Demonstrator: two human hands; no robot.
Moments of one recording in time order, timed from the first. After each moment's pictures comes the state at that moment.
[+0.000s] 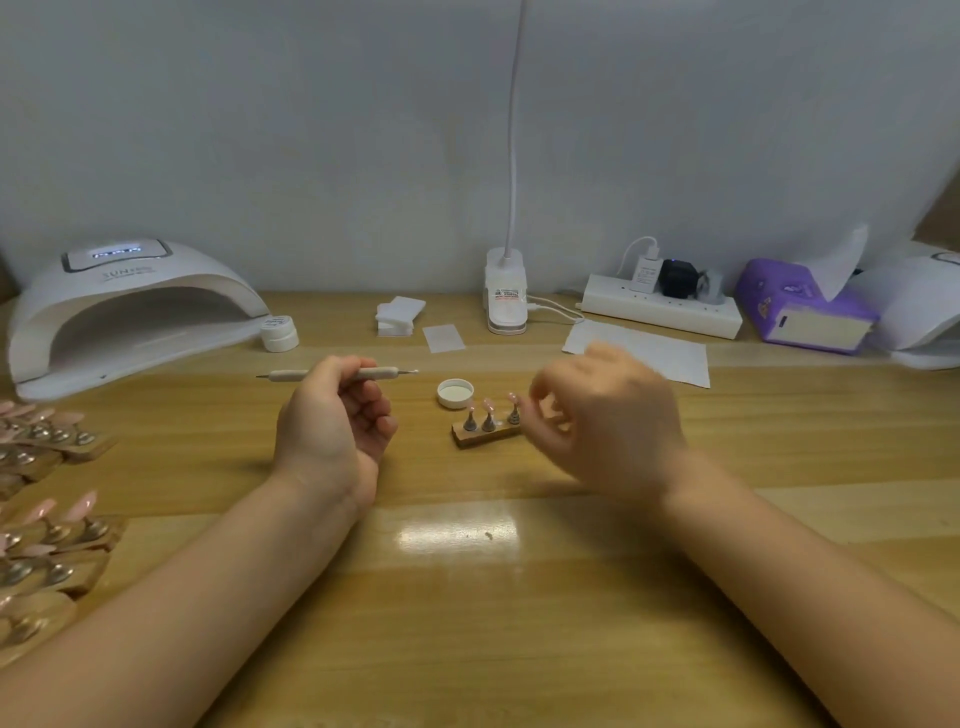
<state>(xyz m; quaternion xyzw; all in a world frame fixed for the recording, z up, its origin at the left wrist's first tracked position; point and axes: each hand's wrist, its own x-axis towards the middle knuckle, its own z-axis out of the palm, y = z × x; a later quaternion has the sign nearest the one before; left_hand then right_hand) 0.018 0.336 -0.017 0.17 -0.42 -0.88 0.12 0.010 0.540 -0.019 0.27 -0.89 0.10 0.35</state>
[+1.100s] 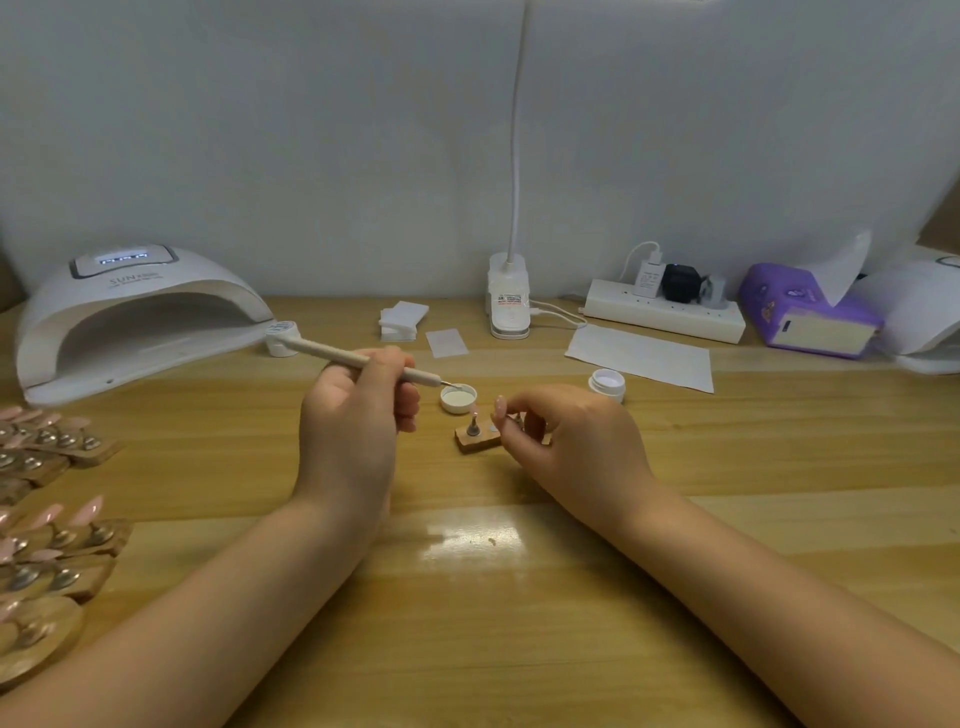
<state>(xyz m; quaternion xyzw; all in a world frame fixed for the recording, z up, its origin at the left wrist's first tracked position) 0.029 0.347 -0.020 0.05 -0.57 -0.79 0.21 0.018 0.521 -0.034 0.22 -0.91 0.26 0.24</state>
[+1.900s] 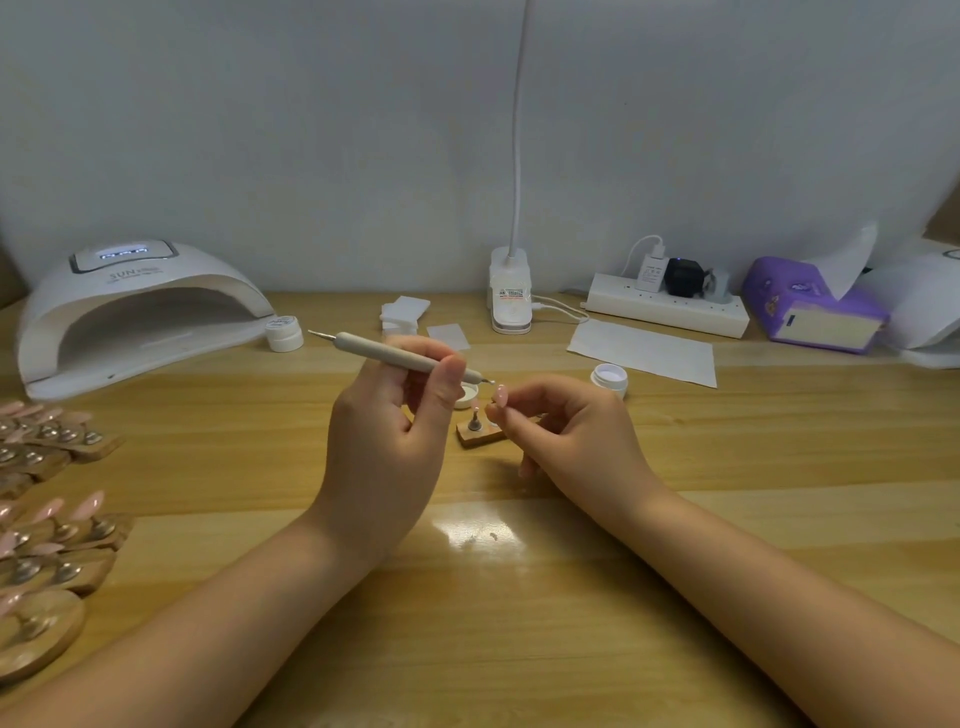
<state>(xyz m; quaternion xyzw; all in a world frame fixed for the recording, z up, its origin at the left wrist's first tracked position) 0.049 0.358 -0.016 -0.18 -0.76 -0.51 0.37 0.017 0.520 -0.038 0.21 -0.79 0.56 0.12</state>
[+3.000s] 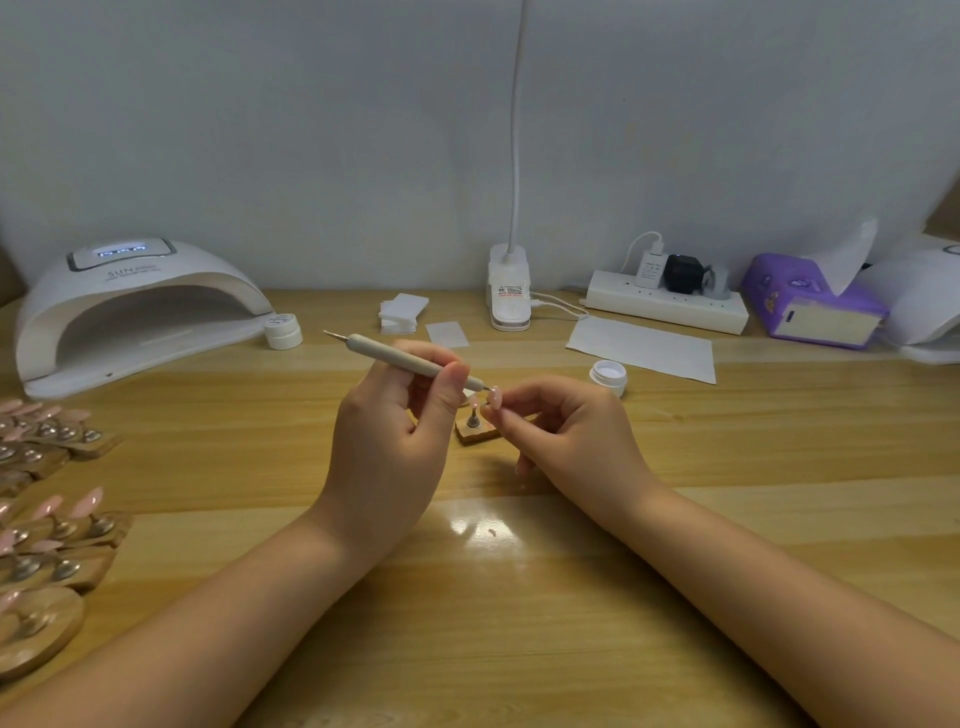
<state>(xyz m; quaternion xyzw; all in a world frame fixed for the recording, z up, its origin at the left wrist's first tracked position) 0.048 0.359 -0.022 -0.18 -0.77 -0.50 0.35 0.017 0.521 -0.040 0.22 -0.78 0.57 0.11</state>
